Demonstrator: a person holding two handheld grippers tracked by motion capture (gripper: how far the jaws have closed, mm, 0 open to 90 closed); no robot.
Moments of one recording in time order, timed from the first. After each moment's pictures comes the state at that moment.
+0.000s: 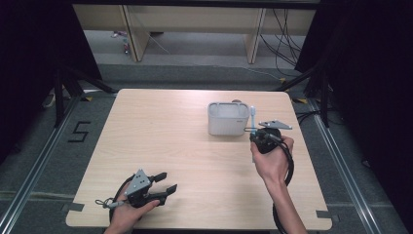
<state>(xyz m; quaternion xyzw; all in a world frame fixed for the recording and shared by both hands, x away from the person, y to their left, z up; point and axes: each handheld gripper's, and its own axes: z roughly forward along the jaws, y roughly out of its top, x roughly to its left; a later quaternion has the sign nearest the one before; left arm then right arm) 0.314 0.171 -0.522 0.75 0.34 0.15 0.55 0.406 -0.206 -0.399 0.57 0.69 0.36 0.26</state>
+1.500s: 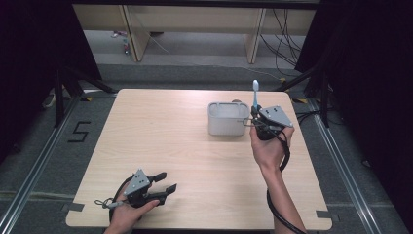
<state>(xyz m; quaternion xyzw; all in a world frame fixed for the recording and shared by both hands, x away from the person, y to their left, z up) 0.314 0.173 -0.522 0.74 0.34 0.15 0.56 0.429 -0.199 -0.377 0.47 0.63 0.45 0.42</state>
